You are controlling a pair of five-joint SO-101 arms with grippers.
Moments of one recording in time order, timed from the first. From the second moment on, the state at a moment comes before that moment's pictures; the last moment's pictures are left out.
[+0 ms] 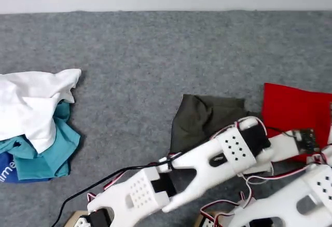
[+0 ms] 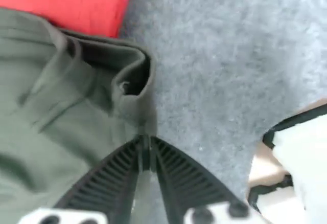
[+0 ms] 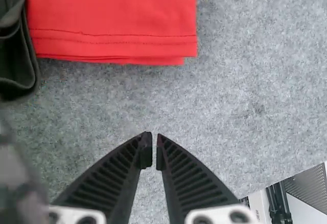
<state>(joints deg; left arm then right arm) 62.1 45.7 -51.8 99.1 -6.6 55.4 -44.7 35.7 80.1 46.4</state>
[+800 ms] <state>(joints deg) 35.8 53.8 -52.4 87.8 -6.6 55.4 -44.7 35.7 80.1 46.4</state>
